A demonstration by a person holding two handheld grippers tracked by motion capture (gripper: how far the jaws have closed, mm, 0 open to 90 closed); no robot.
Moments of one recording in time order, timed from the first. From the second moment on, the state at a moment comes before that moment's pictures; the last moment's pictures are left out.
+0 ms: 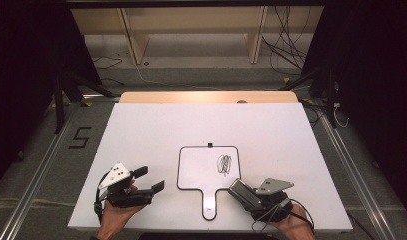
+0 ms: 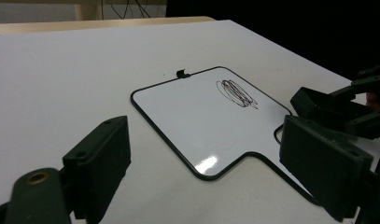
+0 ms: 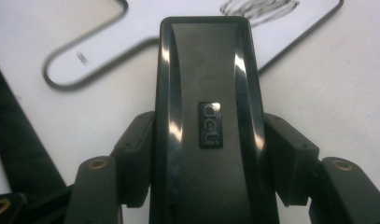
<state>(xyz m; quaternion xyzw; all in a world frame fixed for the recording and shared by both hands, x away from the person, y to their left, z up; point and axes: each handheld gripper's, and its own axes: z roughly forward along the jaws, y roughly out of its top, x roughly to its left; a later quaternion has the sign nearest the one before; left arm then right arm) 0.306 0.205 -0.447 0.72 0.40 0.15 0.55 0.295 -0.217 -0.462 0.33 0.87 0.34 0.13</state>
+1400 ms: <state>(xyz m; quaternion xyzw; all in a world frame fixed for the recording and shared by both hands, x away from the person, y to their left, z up) 0.307 0.208 -0.447 0.72 0.40 0.14 0.55 0.395 -0.148 -0.465 0.34 0.87 0.33 0.15</state>
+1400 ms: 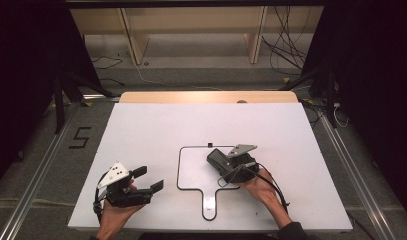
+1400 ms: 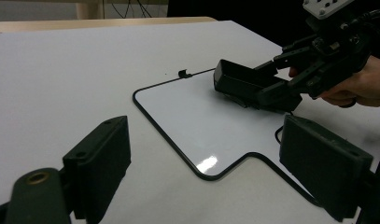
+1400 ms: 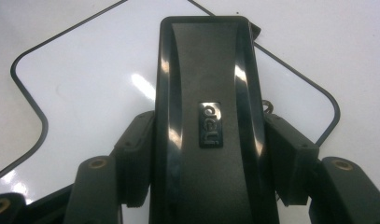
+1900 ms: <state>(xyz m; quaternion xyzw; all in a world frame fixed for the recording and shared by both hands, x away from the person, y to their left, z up) 0.308 0.207 -0.447 0.72 0.41 0.14 0.55 0.395 -0.142 -0.469 0.34 0.87 0.33 0.14</state>
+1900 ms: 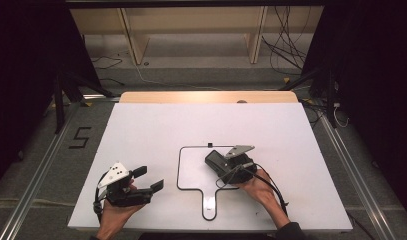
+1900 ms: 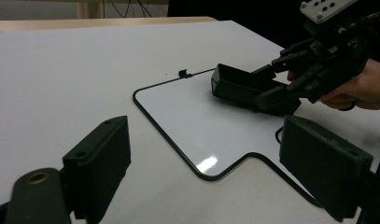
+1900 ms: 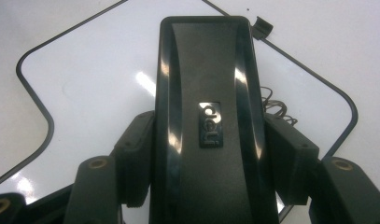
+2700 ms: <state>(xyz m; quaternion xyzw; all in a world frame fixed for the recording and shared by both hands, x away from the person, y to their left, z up) 0.310 0.206 -0.446 0.72 0.41 0.14 0.55 0.401 -0.138 -0.474 0.35 0.87 0.32 0.14</state>
